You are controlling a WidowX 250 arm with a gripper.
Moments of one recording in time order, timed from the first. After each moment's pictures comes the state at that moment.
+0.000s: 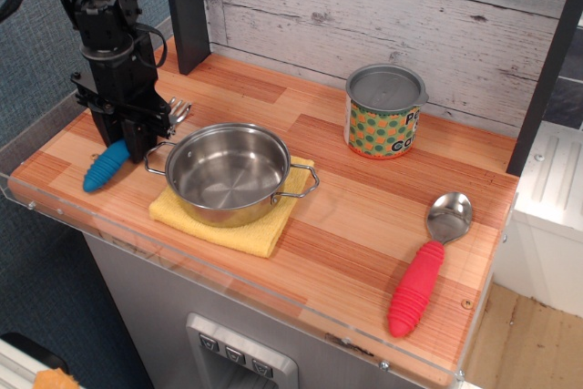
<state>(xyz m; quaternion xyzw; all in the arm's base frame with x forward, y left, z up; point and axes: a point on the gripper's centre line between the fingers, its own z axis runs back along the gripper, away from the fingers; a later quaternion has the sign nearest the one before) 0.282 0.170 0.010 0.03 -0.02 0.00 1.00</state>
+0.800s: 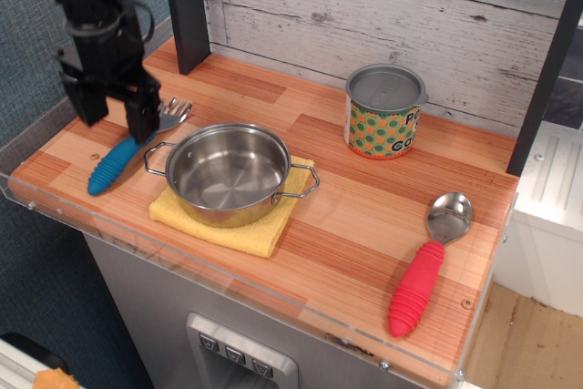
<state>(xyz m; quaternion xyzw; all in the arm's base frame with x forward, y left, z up) 0.284 0.173 0.045 0.06 -0.04 0.02 1.00</state>
